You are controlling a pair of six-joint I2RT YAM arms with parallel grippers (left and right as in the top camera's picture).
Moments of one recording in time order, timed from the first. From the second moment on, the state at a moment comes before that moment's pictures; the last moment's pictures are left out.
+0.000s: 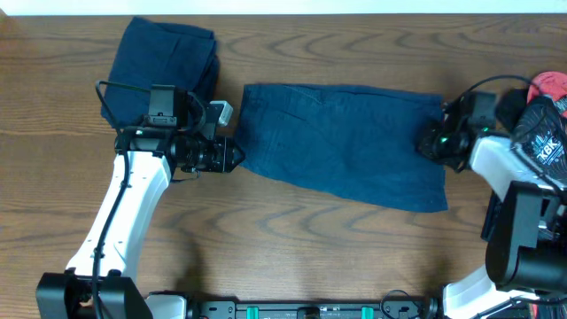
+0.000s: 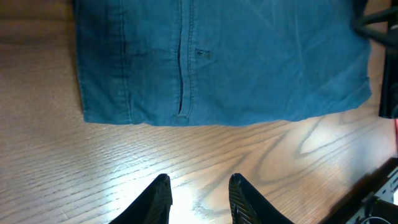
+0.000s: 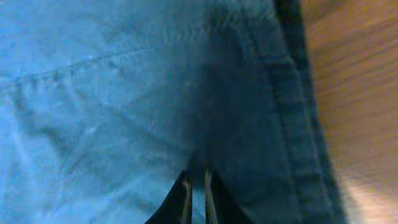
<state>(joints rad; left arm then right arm) -0.07 1.46 1.07 -0.83 0.55 0.02 -0.14 1.77 0.94 -0.34 -0.26 0.37</state>
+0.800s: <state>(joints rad) -0.07 1.46 1.07 -0.82 0.58 0.01 -0.14 1.82 0.99 -0.15 -0.11 0.46</state>
